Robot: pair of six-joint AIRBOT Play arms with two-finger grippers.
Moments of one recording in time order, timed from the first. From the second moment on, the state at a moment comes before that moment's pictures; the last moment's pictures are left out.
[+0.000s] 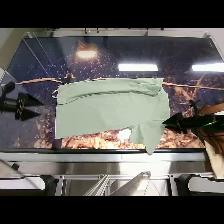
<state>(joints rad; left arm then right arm) 0.63 -1.56 1.16 -2.31 1.64 1.92 -0.45 -1.52 0.66 -0.63 1.21 0.89</state>
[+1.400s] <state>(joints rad) 0.40 -1.42 0.76 -2.16 1.27 1.93 -0.41 -1.46 0.63 -0.54 1.30 0.81</state>
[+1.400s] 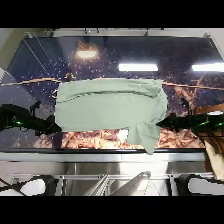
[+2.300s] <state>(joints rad) 0.50 -1.18 0.91 -2.25 1.60 1.93 -0.63 -0.88 0.62 -0.65 1.37 1.10</state>
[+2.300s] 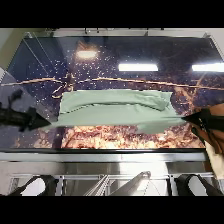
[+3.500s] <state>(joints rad) 0.23 -2.12 1.89 -2.32 1.62 1.73 -0.36 -1.66 0.91 -0.25 0.93 0.59</state>
